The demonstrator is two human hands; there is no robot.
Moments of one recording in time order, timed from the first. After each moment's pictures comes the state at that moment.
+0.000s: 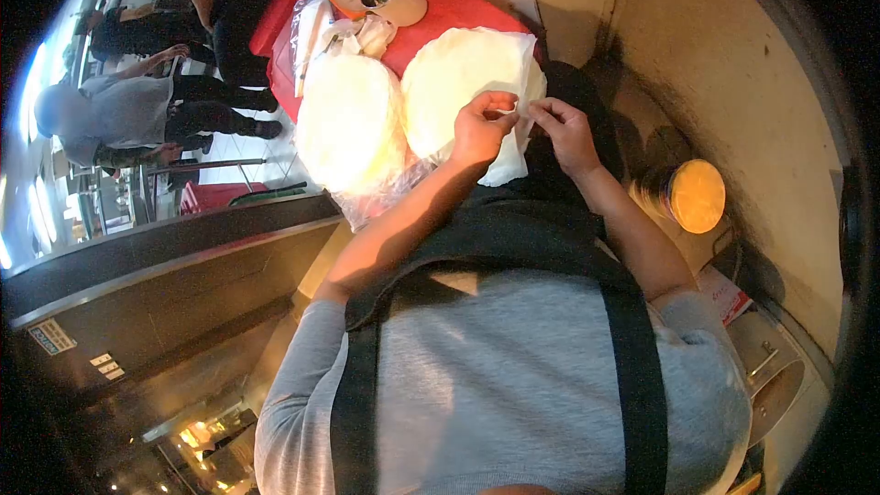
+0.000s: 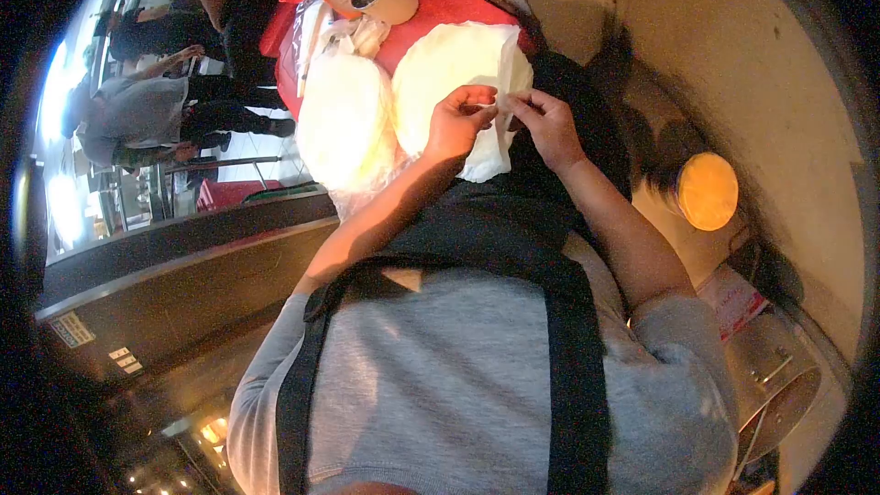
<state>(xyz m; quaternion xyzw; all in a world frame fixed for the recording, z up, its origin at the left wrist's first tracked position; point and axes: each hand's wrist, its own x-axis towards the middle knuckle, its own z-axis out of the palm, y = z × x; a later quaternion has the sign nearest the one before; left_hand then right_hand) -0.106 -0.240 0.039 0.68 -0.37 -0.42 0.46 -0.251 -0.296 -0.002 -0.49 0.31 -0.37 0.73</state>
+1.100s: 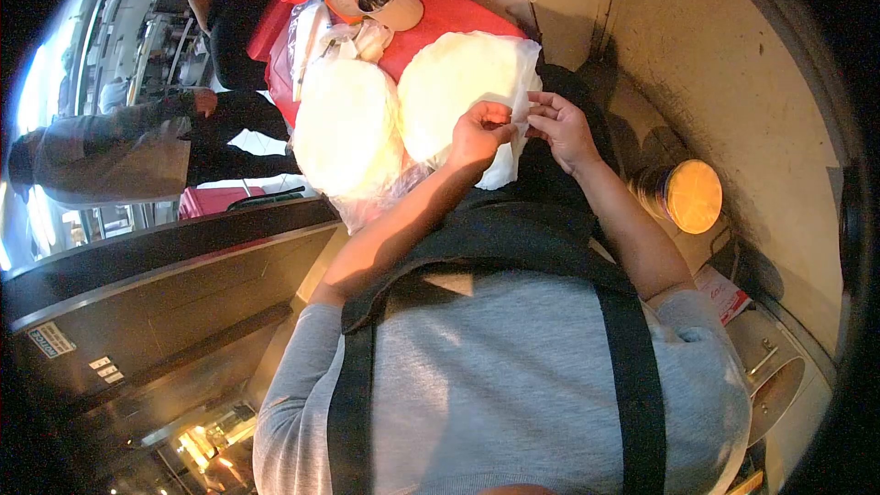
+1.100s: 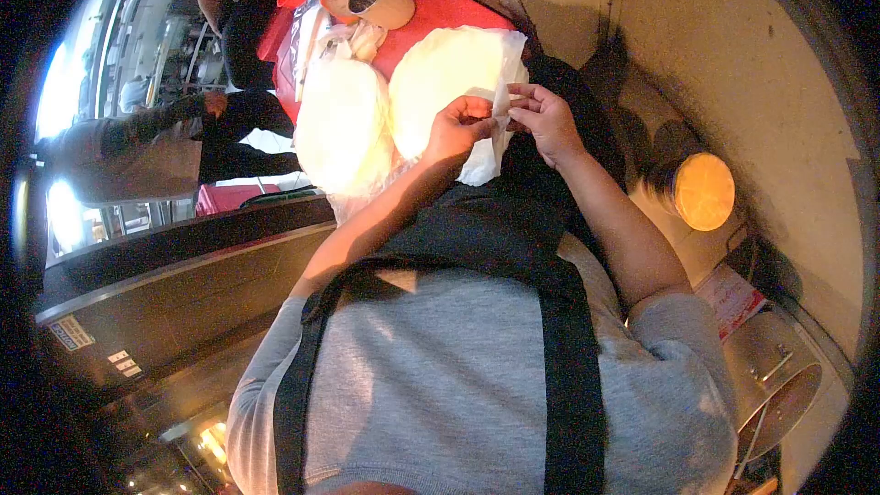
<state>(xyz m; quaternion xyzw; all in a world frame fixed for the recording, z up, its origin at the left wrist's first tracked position) -0.104 -0.235 0.022 0.66 -0.33 -0.48 0.48 -0.252 -0.306 -0.011 -0.35 0.28 -0.33 0.83</state>
